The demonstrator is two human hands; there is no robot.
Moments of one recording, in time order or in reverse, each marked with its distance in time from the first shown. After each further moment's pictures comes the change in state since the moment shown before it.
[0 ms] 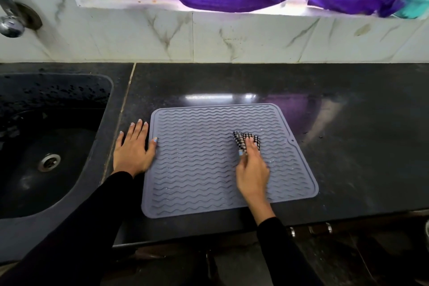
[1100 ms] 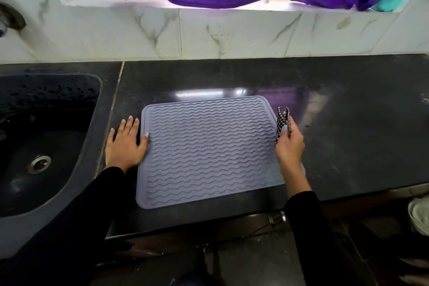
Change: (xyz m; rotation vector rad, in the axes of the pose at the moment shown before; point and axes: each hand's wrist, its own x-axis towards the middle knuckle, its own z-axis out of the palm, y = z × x) left_hand 0.001 -0.002 -0.001 -0.025 -0.005 0.009; right_hand 0.048 0.040 -0.069 0.386 0.239 0.282
